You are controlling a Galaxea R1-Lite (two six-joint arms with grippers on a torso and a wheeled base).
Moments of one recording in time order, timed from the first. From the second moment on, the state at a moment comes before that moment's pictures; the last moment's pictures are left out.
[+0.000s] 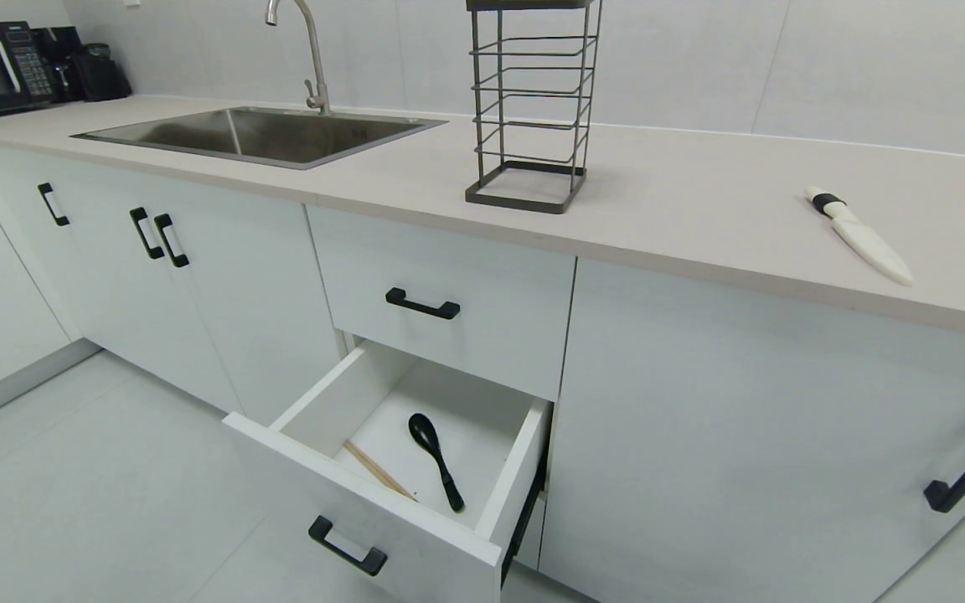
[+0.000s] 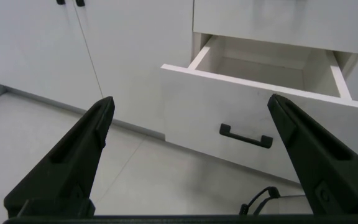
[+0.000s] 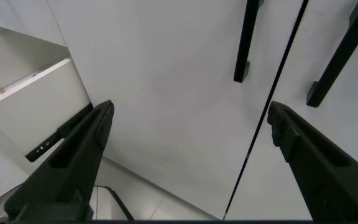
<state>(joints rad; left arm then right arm) 0.00 0.00 0.00 -0.03 -0.06 0.02 0.08 0.09 0.00 0.01 0.01 0.02</state>
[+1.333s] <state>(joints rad) -0.18 0.67 -0.22 -0.17 -0.29 -0.06 0.08 0.09 0.00 0.01 0.01 0.02</state>
